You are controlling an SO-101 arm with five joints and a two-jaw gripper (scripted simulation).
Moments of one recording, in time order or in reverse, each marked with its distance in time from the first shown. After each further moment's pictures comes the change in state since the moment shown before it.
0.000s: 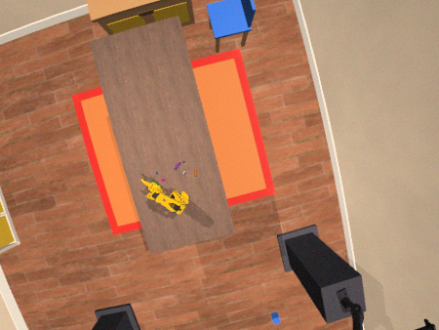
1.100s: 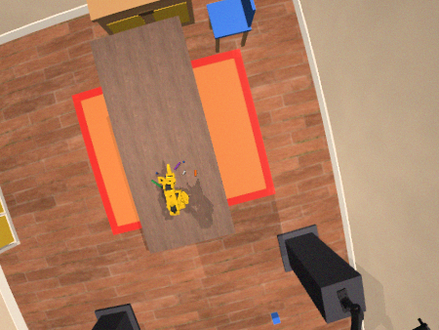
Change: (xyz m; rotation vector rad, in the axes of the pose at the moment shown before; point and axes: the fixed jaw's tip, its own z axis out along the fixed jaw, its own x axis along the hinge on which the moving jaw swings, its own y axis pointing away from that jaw) arm 0.106 0.037 -0.013 0.014 0.214 0.763
